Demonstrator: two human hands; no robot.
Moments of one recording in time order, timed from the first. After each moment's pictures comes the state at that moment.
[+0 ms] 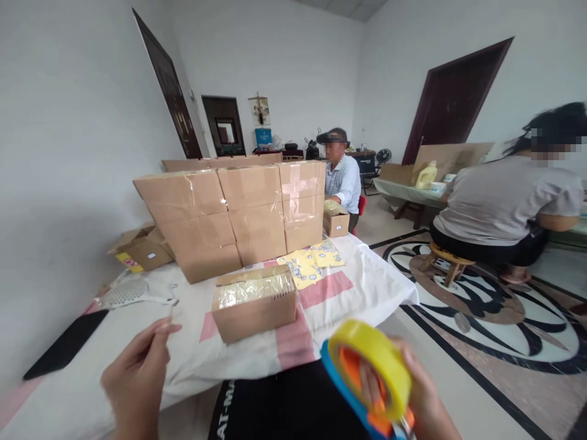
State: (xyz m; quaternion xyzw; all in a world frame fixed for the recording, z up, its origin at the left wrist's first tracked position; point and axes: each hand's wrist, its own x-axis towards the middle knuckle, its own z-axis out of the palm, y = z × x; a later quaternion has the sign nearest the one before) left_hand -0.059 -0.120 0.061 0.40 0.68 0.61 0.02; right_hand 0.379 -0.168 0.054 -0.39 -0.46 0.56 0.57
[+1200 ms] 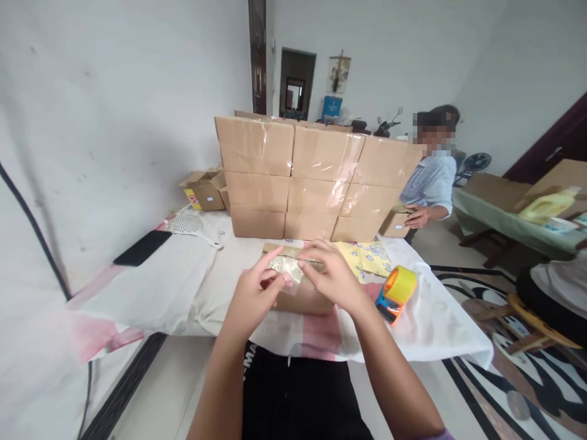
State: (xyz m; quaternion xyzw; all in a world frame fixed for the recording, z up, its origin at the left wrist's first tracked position) left_hand 0.029 -0.080 0.100 0.50 0.56 0.57 0.34; right_hand 0.199 0.011 0.145 -0.24 -0.87 0.21 0.38
